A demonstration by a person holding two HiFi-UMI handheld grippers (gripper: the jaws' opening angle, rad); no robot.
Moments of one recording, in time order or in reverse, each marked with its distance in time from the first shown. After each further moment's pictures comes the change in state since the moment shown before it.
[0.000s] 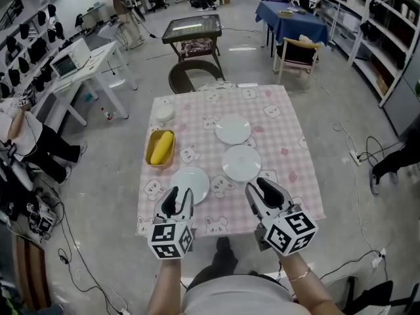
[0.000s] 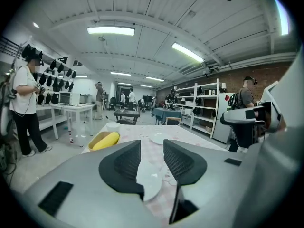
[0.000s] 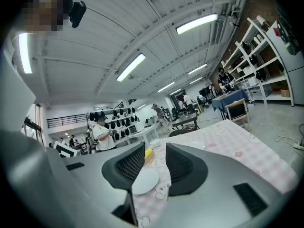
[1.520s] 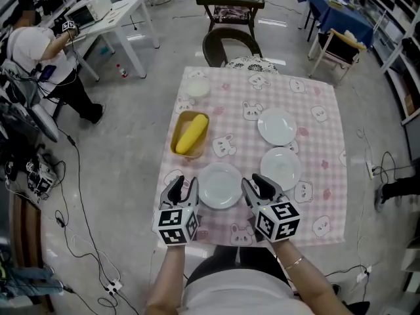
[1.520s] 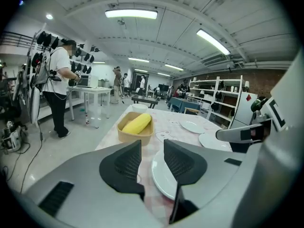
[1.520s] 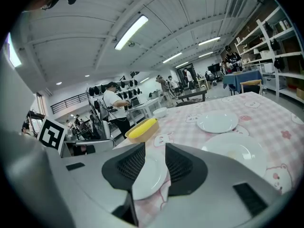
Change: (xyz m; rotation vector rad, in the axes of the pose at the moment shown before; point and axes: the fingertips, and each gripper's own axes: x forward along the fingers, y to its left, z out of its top) left arm 0.070 0.151 -0.058 -0.155 0.155 0.158; right arm 0.192 0.011 -0.117 -0.046 0.351 0.037
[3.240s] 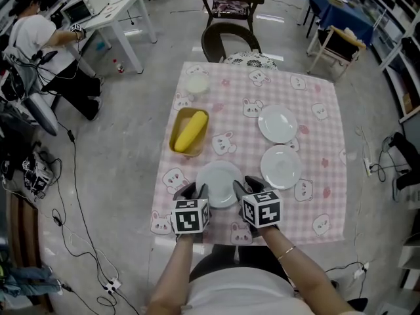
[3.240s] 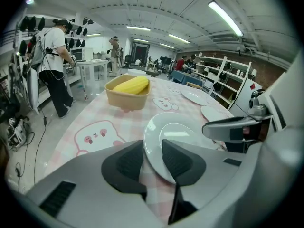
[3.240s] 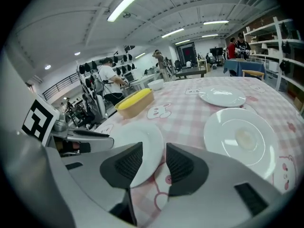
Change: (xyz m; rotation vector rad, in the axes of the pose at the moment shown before) left arm 0.032 -0.010 -0.077 -0.027 0.367 -0.006; right arm 0.048 -0.013 -0.066 -0.024 0.299 -0.082
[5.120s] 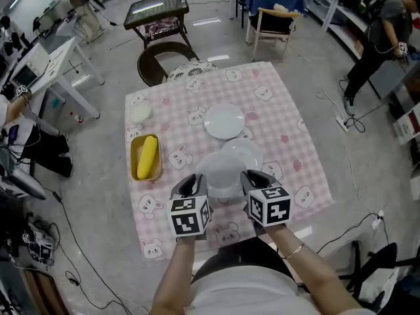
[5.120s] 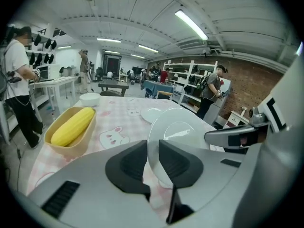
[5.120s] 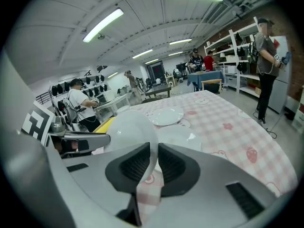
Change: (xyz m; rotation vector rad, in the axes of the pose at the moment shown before) left arm -0.002 -0.141 0.075 0.241 -0.124 -0.242; right arm -0.125 -0.095 0.016 0.232 -0.217 -0.274
